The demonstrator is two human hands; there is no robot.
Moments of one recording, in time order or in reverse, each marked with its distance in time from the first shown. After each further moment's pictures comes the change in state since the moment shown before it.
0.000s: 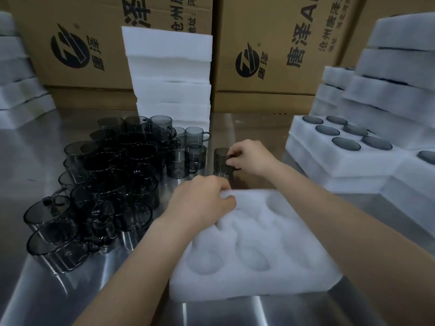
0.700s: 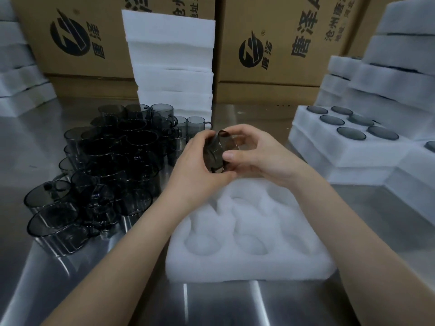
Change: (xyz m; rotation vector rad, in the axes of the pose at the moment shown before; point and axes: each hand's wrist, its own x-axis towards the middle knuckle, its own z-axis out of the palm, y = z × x) left_hand -0.001 -0.007 -0.003 -0.643 0.313 0.076; right_hand -0.069 -0.029 -0.017 1.034 -0.199 -0.048
